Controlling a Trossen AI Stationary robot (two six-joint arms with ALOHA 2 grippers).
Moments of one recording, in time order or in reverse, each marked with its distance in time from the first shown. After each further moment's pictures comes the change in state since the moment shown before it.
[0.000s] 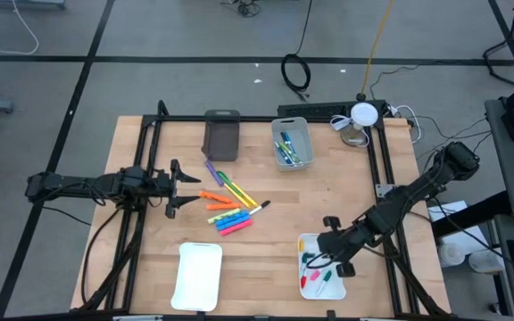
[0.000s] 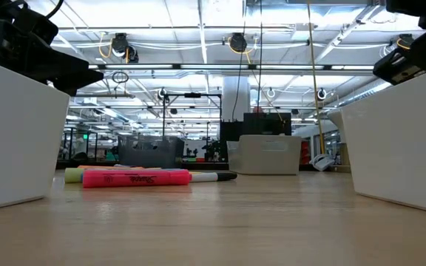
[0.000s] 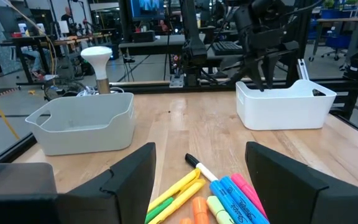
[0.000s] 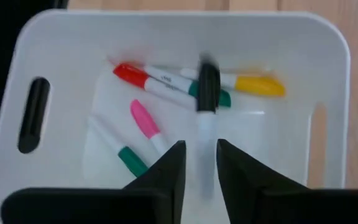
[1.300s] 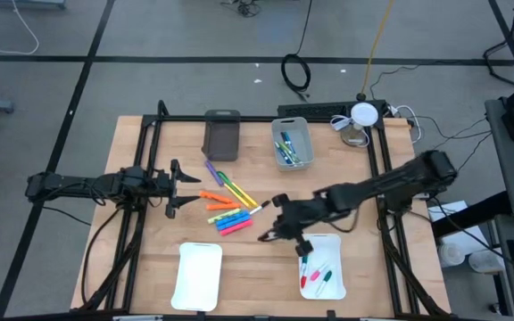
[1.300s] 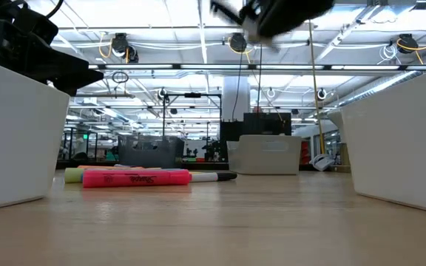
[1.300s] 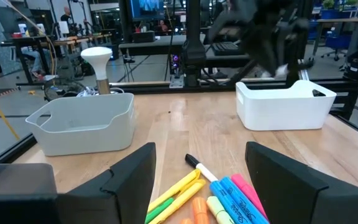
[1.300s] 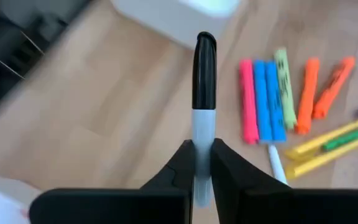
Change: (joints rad) left arm 0.000 0.000 0.000 0.000 0.000 0.000; right arm -0.333 0.263 0.430 0.029 -0.100 -0.691
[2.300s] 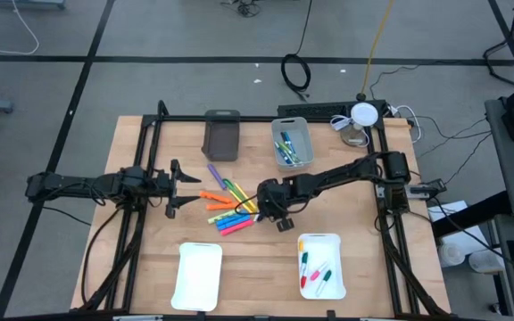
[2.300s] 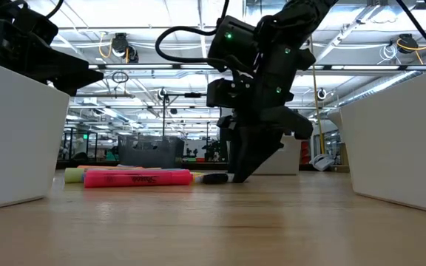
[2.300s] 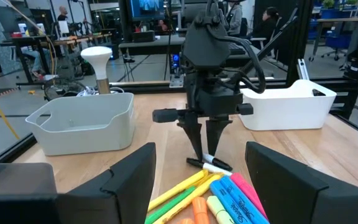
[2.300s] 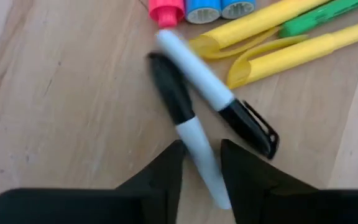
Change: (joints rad) left arm 0.000 0.000 0.000 0.000 0.000 0.000; right arm -0.259 0.387 0.004 0.013 -0.005 -0.148
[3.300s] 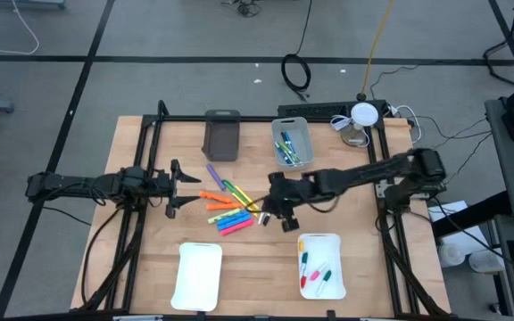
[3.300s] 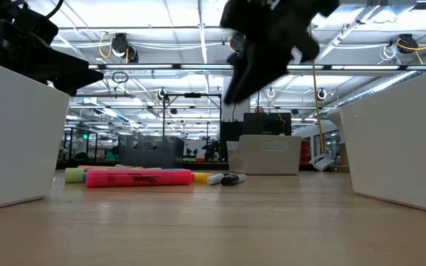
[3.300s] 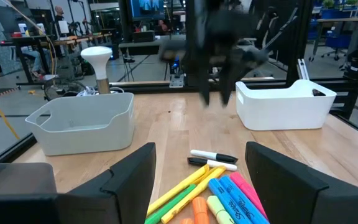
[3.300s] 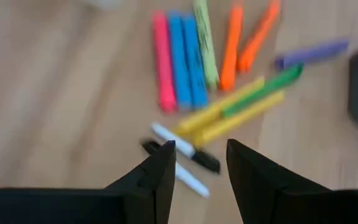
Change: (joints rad) left arm 0.000 0.000 0.000 0.000 0.000 0.000; right arm 0.068 -0.291 0.000 -0.010 0.075 0.068
